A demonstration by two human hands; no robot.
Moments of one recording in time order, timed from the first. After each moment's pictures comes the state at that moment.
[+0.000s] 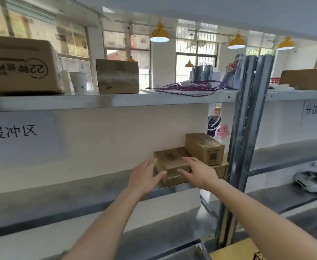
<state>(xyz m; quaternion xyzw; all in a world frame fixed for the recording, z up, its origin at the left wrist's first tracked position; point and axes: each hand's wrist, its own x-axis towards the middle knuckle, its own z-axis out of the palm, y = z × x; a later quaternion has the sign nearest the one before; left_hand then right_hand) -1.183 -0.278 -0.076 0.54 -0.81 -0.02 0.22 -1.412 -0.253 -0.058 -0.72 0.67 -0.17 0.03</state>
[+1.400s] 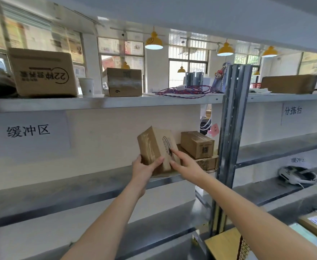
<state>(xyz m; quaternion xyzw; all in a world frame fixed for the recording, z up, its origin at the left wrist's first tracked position) -1.169 -0.185 -0.052 0.43 -0.52 -0.50 0.54 -1.353 -0.160 -0.040 -0.68 0.54 -0.41 0.28</state>
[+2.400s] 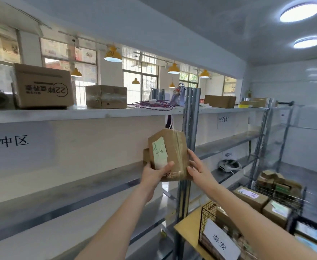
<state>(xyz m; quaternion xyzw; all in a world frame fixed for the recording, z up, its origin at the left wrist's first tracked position) -1.134 -0.064 -0.021 0.28 -0.59 -0.63 0.42 -1.296 0.042 -0.008 -0.52 0.61 -0.55 0.24</state>
